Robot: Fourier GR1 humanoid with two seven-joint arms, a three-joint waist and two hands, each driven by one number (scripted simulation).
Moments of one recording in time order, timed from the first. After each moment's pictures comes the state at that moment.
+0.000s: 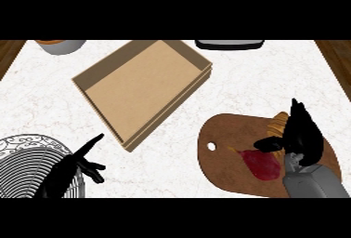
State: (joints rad) left arm 0.14 0.47 -0.30 -1.57 0.09 0.01 0.11; right arm -0.20 -0.30 0.25 -1.59 0.85 -0.09 1.10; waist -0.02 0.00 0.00
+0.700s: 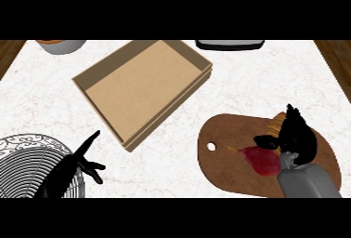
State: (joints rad) left arm 0.14 0.45 -0.29 -1.57 0.06 0.01 0.11; right arm -0.19 -0.24 0.19 -1.52 0.86 -0.04 1.07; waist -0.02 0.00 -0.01
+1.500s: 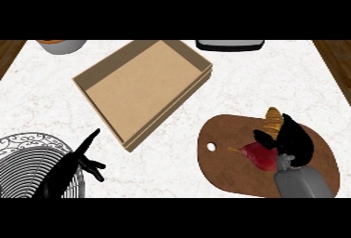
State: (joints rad) left arm 0.13 0.44 -0.27 -1.56 0.04 -0.03 0.12; right arm -0.17 -0.19 0.14 -1.44 0.91 -0.04 1.04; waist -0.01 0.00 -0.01
